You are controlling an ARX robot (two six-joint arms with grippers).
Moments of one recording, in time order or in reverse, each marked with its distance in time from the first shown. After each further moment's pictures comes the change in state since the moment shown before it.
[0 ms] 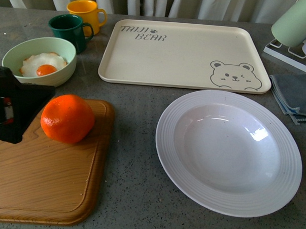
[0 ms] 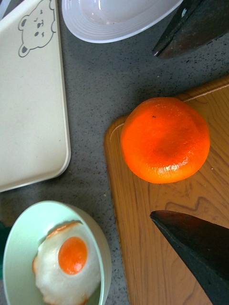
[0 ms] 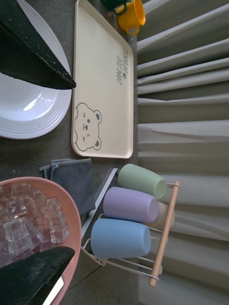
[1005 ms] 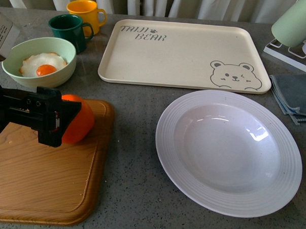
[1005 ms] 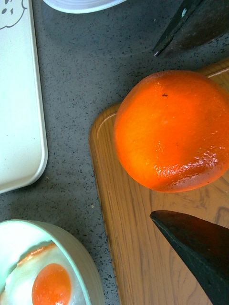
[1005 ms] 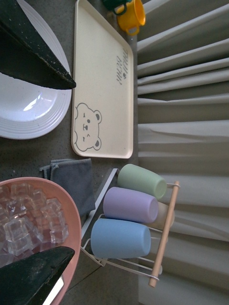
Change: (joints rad) left arm -0.010 0.225 0.082 0.078 -0.001 0.026; right arm 0.000 0.000 0.000 0.000 0.000 0.000
